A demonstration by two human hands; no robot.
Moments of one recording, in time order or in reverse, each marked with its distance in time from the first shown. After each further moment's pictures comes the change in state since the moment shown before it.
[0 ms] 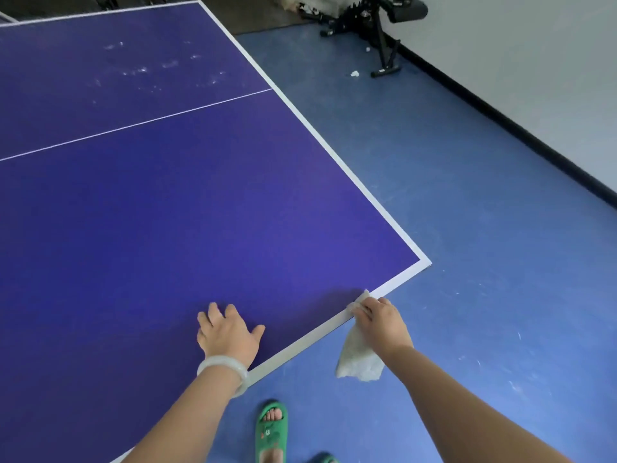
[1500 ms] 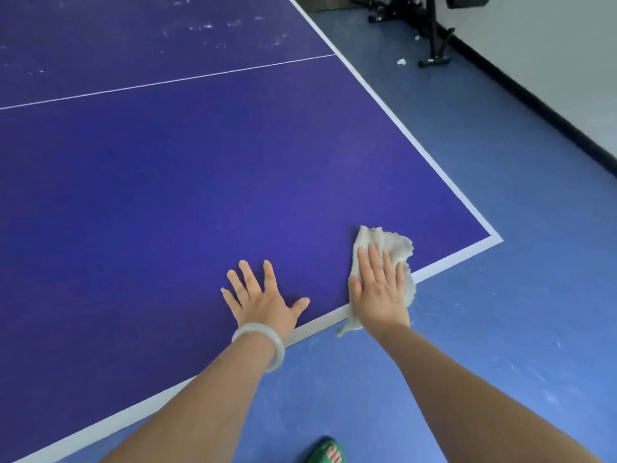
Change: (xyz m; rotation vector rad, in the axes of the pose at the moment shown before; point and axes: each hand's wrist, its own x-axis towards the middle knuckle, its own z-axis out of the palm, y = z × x) left_hand -0.007 -0.071 0.022 0.032 0.012 0.049; right_hand -0.014 -0.050 0.122 -0.422 0.228 -0.333
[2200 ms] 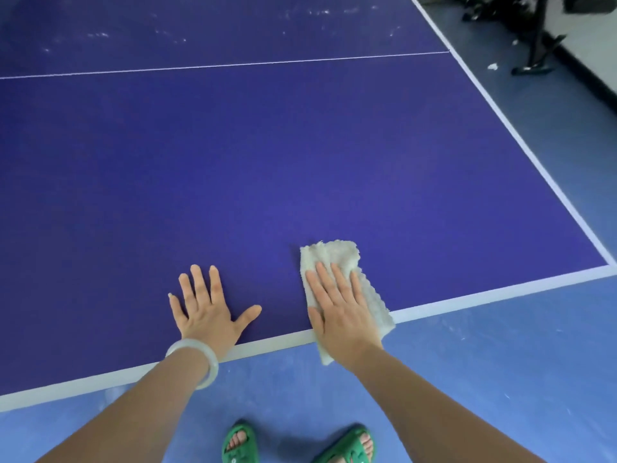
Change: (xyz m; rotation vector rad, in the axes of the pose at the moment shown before) left_hand -0.039 -0.264 -0.003 -0.001 0.110 -0.257; right_hand -0.096 -0.205 0.039 -0.081 -0.069 -0.573
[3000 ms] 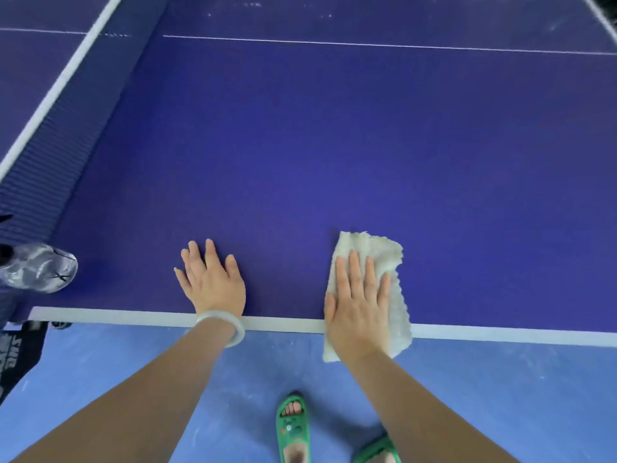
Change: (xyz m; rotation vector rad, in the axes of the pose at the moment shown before) left_hand 0.025 -0.205 0.002 -0.489 0.437 -0.354; right_hand 0.026 -0.214 0.028 0.010 -0.016 0.091
